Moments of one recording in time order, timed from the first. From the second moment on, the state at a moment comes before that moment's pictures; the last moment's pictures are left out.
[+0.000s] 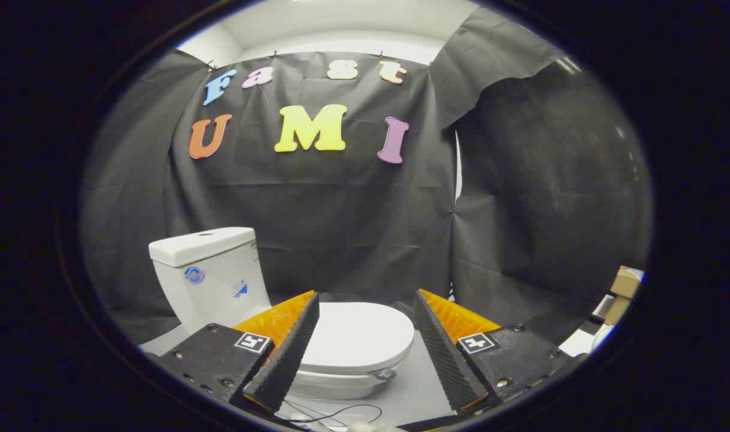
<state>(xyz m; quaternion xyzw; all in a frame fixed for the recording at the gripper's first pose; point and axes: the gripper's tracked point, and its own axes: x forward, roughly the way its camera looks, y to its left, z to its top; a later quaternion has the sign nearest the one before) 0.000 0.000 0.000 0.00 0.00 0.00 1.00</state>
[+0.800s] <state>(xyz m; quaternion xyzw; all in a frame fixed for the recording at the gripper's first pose) -0.001 -0.004 0.007 0.01 -0.01 0.00 1.00</state>
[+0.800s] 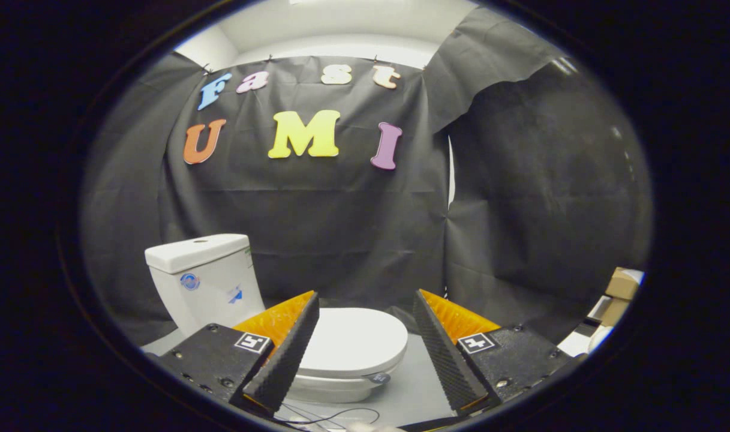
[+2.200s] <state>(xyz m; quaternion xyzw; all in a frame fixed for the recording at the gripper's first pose) 0.140 -0.082 -0.192 0.32 0.24 -0.02 0.91</state>
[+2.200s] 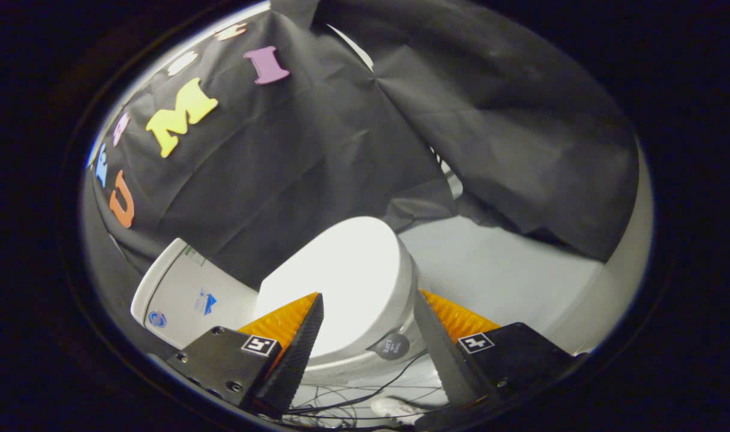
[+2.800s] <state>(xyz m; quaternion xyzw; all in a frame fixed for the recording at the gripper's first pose) 0.136 -0.062 -0.278 0.43 0.34 -0.01 0.84</state>
